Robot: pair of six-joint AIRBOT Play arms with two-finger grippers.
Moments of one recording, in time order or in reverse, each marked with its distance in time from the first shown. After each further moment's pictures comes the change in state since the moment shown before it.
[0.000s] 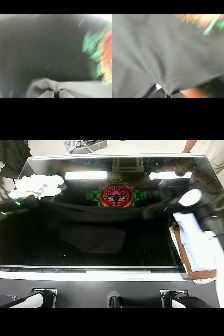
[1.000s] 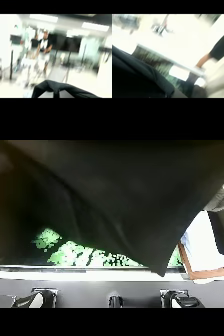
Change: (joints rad) left arm 0.032 0.517 0.573 0.249 -0.038 -0.258; right arm -0.051 0.332 0.706 -0.526 0.315 0.081
